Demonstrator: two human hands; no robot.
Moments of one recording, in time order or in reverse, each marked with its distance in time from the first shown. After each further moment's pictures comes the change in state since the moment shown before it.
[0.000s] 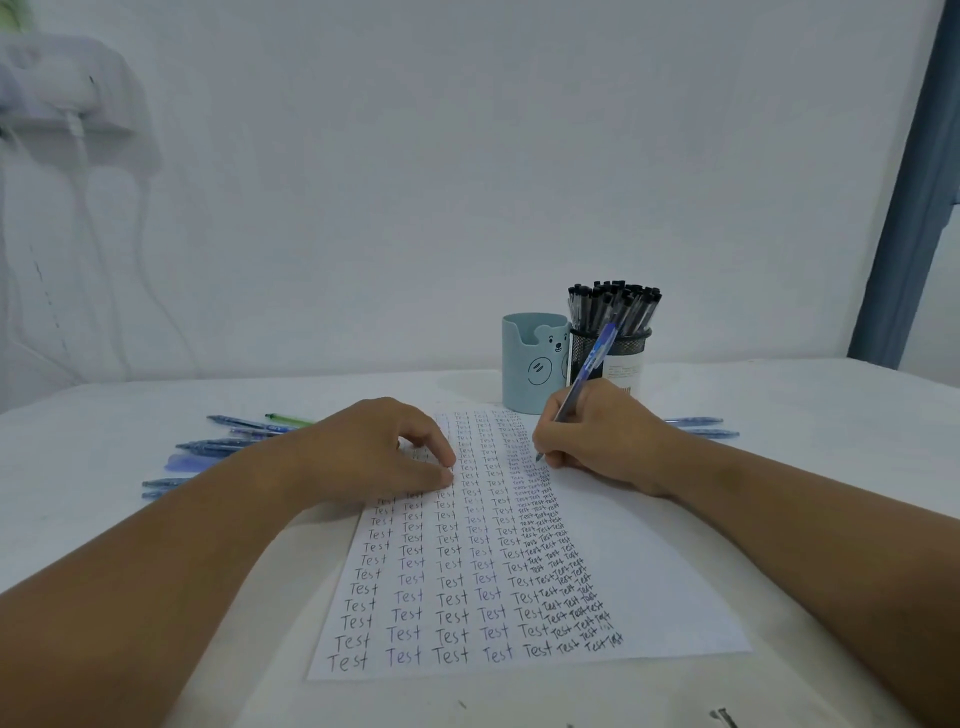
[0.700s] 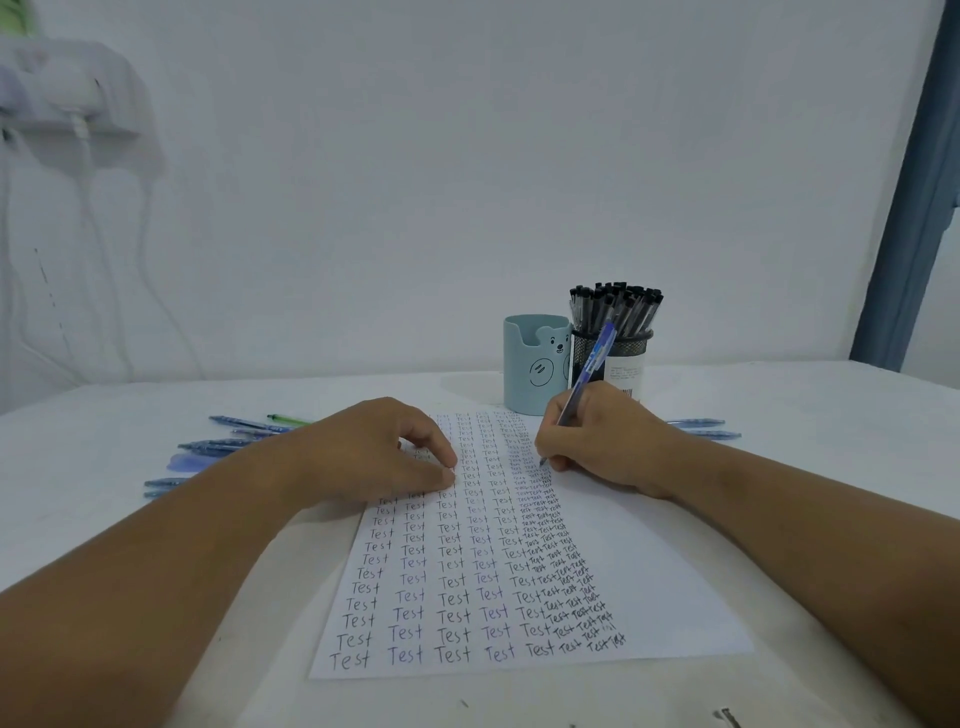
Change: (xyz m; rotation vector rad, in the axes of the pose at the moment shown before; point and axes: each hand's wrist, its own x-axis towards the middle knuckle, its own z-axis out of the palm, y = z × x) left_hand 0.000 -0.001 0.000 -0.075 -0.012 -0.004; right_hand -0.002 -0.001 -0.001 -0.083 0.004 -0.023
